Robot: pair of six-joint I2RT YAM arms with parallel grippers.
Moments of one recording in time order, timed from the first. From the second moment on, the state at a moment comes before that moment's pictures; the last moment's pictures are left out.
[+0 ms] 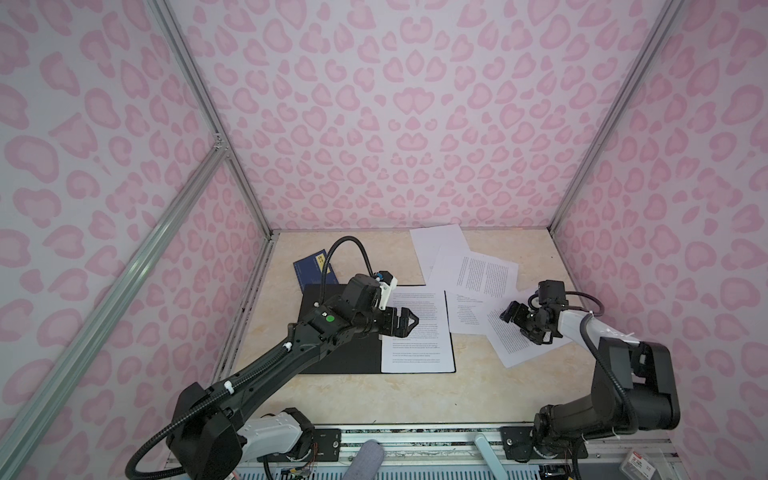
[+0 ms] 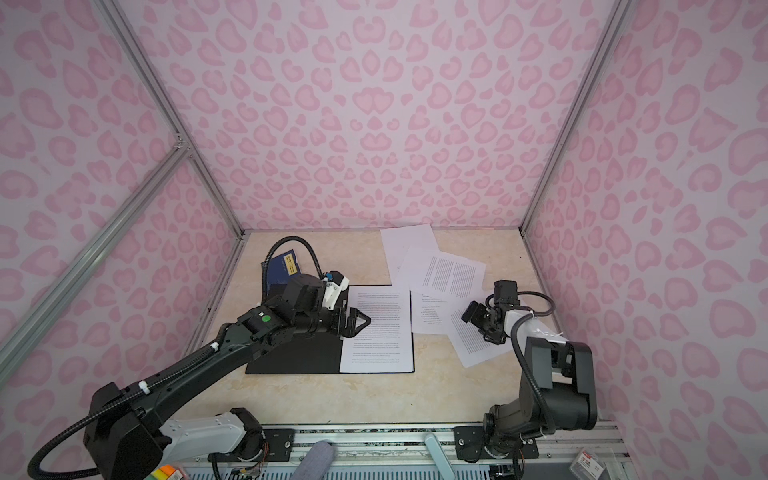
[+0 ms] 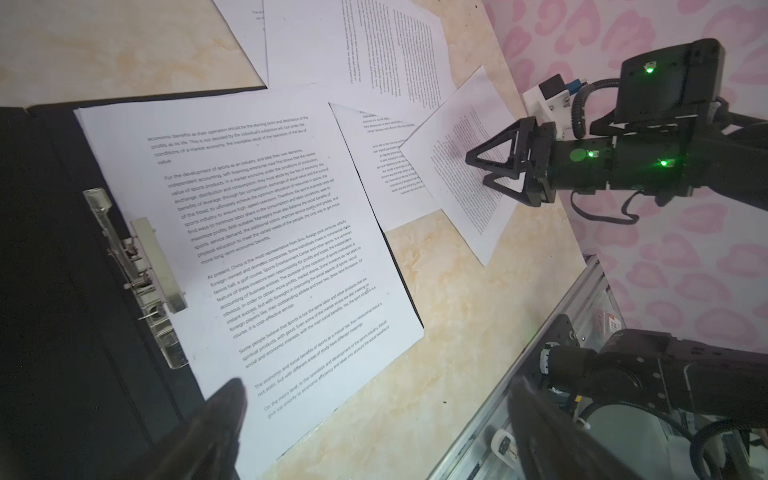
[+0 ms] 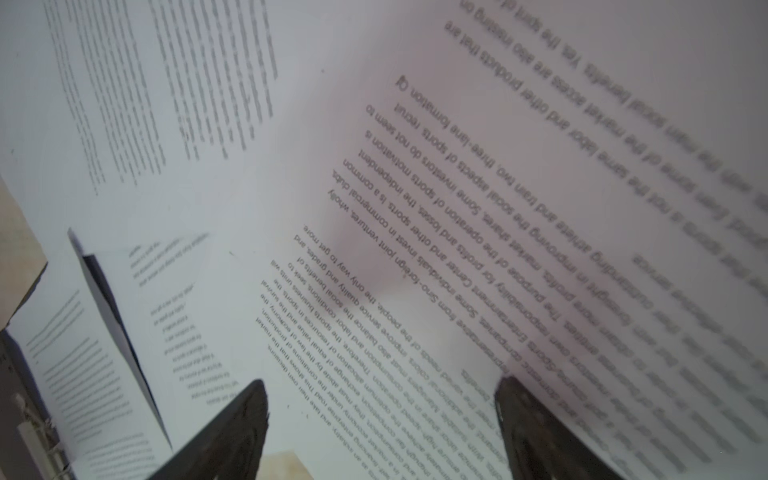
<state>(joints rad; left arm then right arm) -0.68 1.27 0.98 -0.47 0.31 -0.47 -0.15 1.43 0.69 -0.45 -0.29 0.51</state>
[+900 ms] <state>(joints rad) -0.95 2.38 2.01 -0.50 0.42 -0.35 -0.50 1.44 0.72 -0.43 -0.09 0.66</state>
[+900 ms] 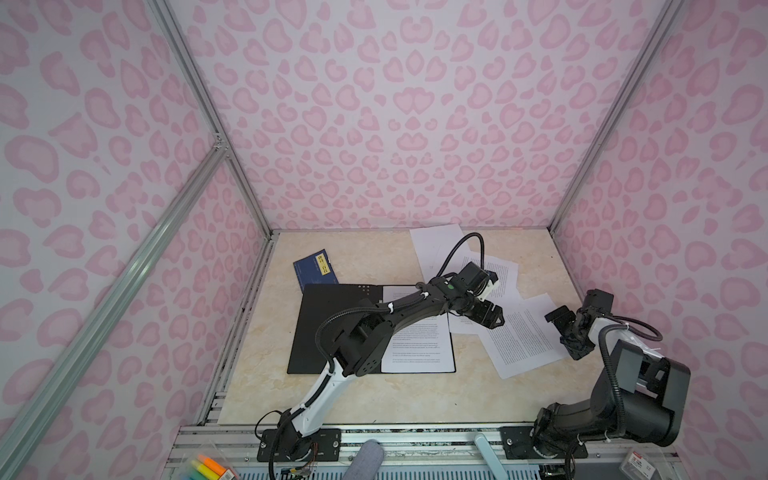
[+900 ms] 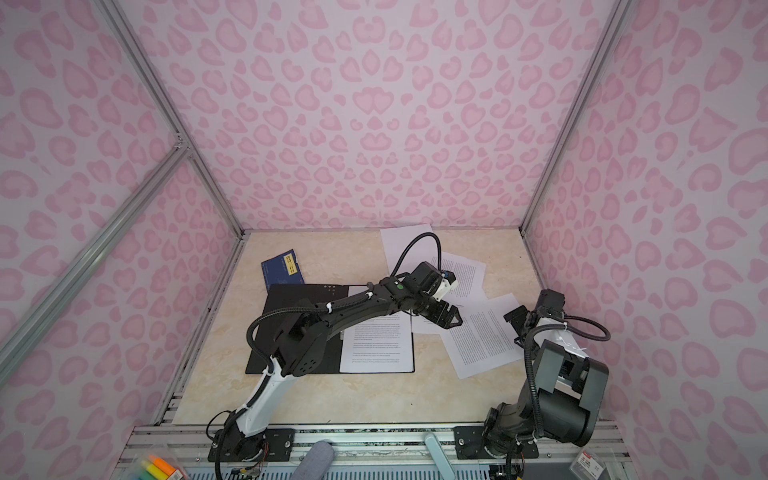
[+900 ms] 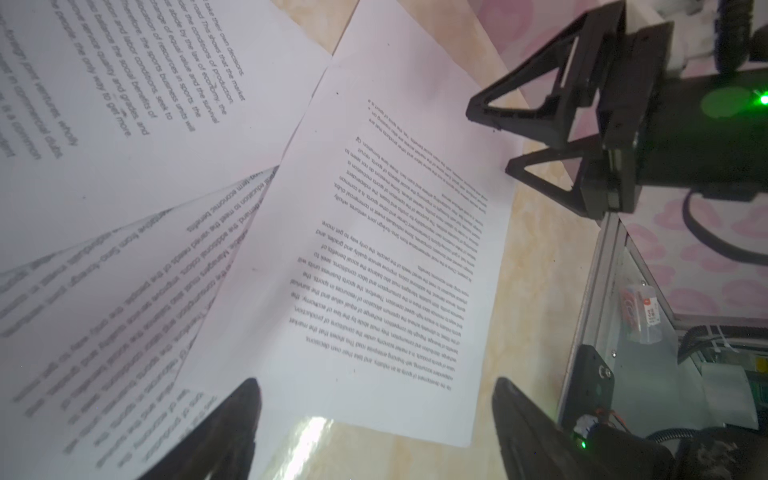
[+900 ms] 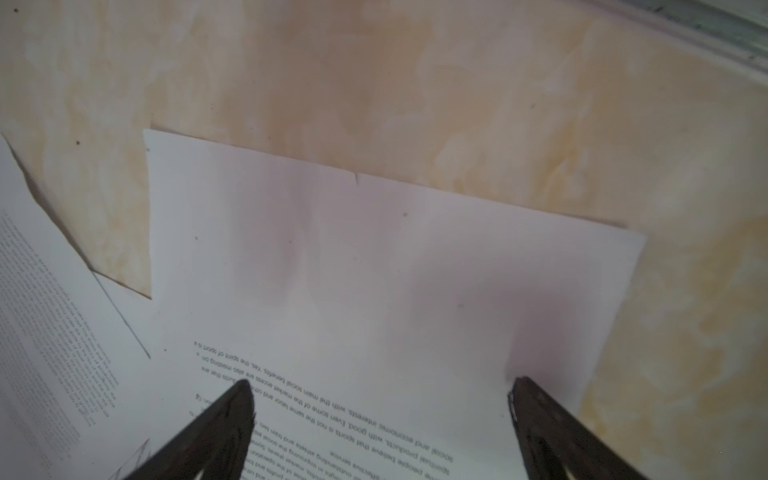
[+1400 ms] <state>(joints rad) -0.98 2.47 2.02 -0.51 0.47 -0.30 -0.51 1.46 0.70 -0.38 -0.11 0.64</state>
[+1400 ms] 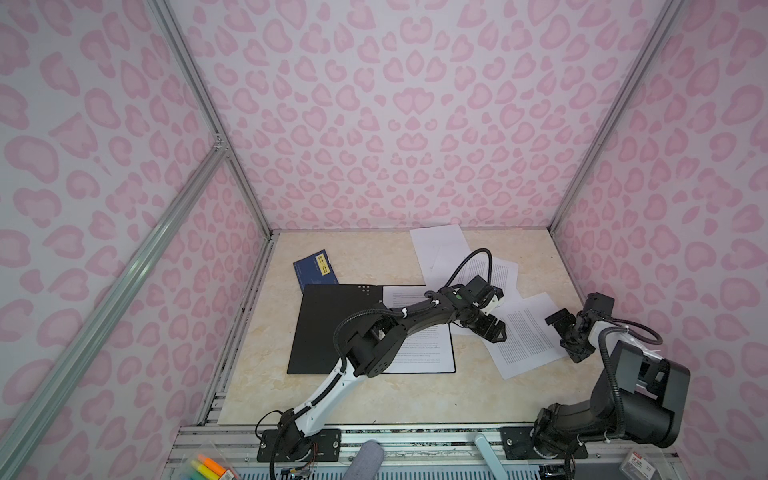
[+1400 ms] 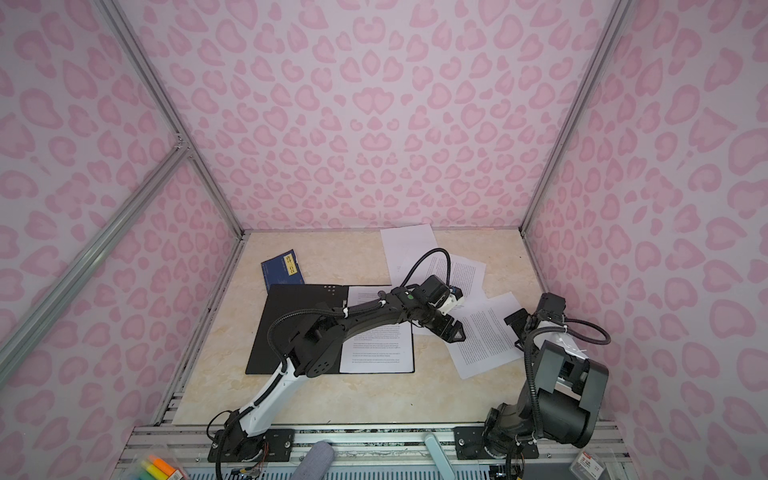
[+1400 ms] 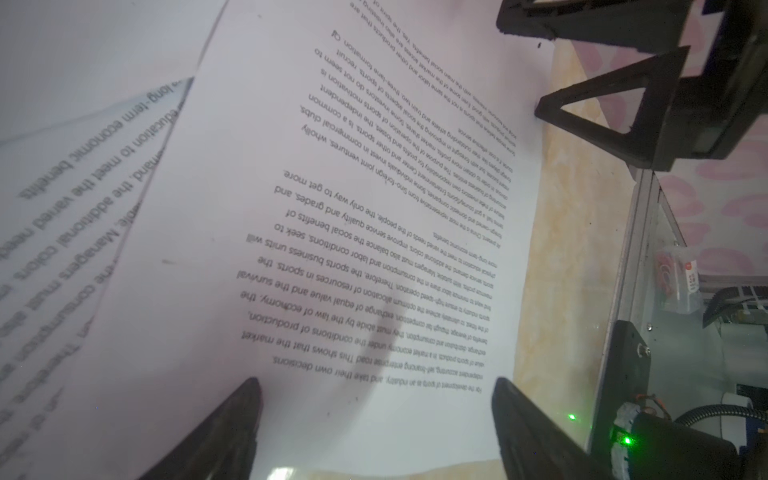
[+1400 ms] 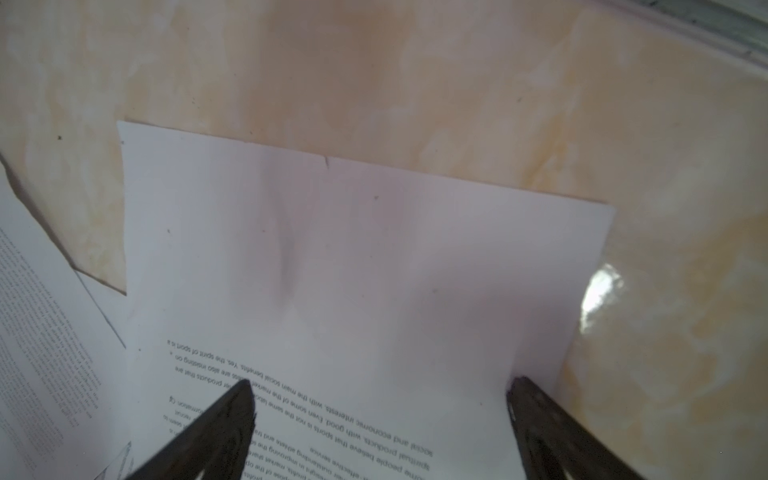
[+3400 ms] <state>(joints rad) -0.98 2.36 1.81 -0.46 0.56 -0.40 -0.44 1.57 0.68 -0.17 -0.60 0.60</state>
